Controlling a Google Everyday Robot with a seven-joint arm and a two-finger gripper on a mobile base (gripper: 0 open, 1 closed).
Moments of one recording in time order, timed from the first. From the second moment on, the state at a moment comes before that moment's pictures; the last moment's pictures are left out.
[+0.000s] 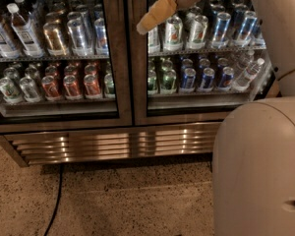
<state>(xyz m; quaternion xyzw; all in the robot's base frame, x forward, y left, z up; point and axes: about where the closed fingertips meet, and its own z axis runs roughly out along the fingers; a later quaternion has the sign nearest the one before) 0.721 -0.033 0.985 -0.50 0.77 0.22 0.34</state>
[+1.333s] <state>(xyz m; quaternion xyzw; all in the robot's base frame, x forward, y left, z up) 0.725 -0.044 1.050 -0.48 0.74 0.19 0.42</state>
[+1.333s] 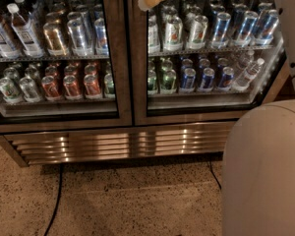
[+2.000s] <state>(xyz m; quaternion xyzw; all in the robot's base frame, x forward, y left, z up) 0.716 -0.027 1.053 -0.49 0.71 0.26 0.43</state>
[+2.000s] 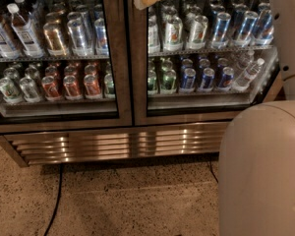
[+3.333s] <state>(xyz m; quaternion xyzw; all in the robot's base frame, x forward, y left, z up) 0.708 0.004 1.053 -0.48 0.67 0.38 0.43</state>
